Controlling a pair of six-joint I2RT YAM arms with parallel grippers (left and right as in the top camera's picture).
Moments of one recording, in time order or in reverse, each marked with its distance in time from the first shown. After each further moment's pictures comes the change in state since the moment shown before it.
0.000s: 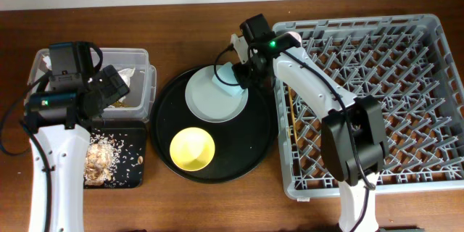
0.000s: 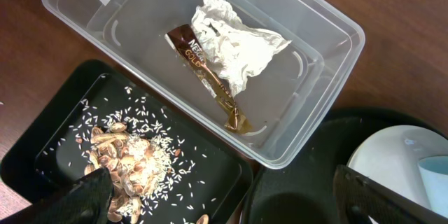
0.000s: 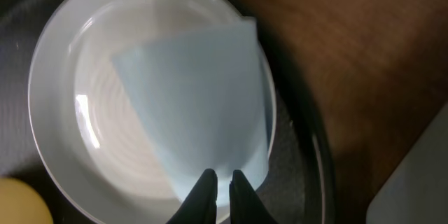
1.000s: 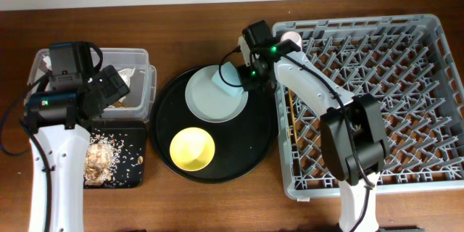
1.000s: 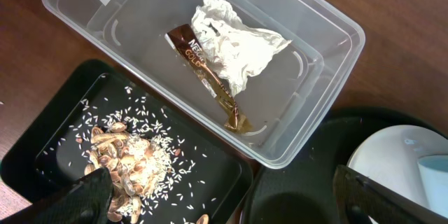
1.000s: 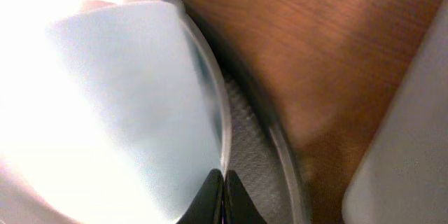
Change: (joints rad) left arm 0.000 0.000 0.000 -0.001 0.000 0.000; right arm -0.010 0.000 -0.078 0.043 0.054 0.085
